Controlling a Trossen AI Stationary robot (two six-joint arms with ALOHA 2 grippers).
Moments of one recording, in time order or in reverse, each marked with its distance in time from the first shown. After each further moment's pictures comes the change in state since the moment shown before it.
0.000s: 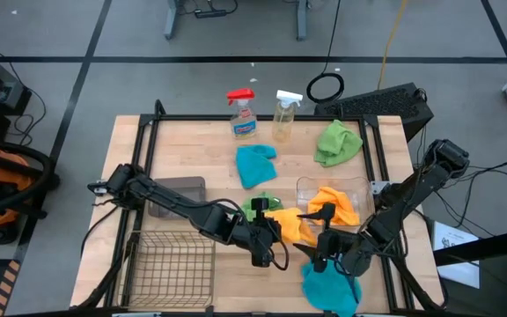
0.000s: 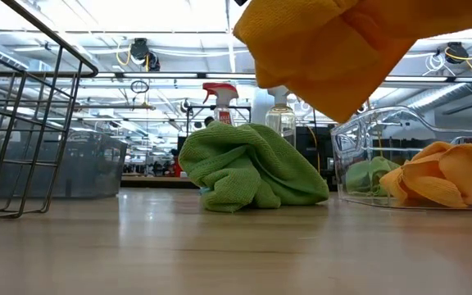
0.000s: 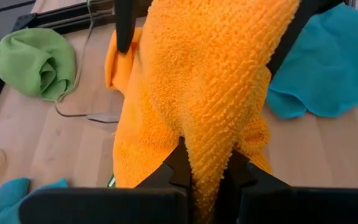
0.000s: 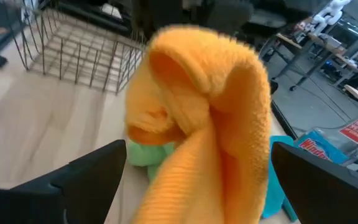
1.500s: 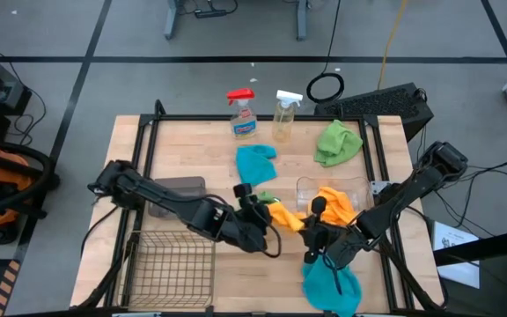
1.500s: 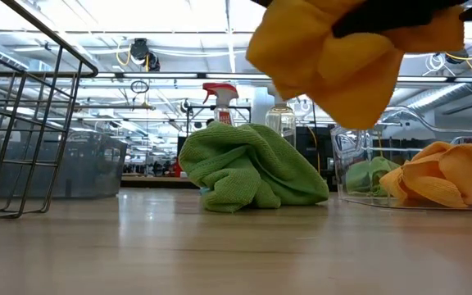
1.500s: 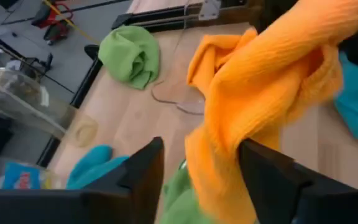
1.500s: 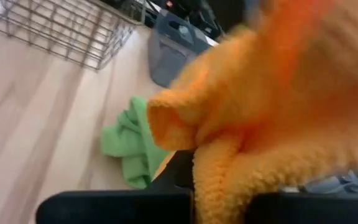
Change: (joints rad) left arm -0.013 -0.091 0.000 -0.143 -0.282 -0.136; right arm -0.095 0.035 0.000 0.038 -0.040 -0.156
